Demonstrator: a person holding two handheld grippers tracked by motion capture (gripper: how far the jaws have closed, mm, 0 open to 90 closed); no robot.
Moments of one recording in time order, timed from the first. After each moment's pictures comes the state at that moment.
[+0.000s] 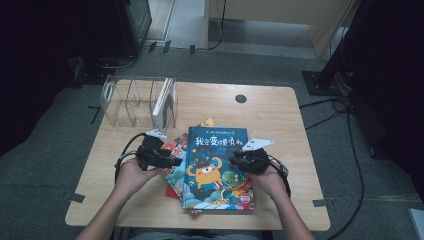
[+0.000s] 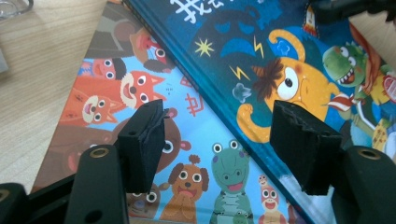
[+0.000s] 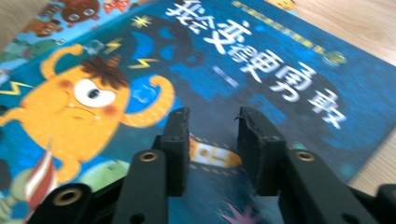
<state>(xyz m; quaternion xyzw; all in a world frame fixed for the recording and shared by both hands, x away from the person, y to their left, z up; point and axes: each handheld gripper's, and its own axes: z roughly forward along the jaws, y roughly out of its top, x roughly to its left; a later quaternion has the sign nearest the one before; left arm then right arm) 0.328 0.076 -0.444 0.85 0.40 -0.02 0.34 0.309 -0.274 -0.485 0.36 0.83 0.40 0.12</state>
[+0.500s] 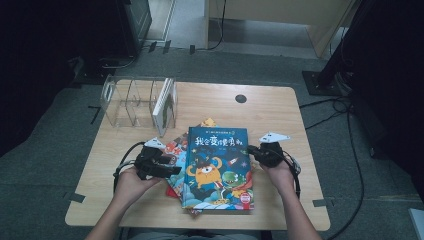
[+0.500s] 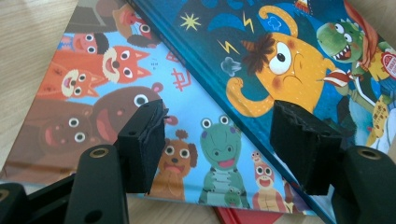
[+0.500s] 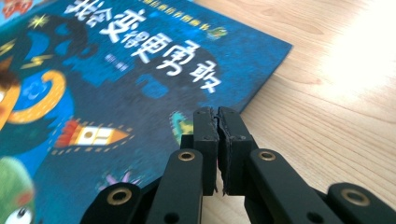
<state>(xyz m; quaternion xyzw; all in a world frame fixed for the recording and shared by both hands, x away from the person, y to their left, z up) 0.305 0.082 -0.454 0.85 0.39 -0.01 0.35 0.327 -0.318 -0.490 0.44 0.79 0.39 0.16</state>
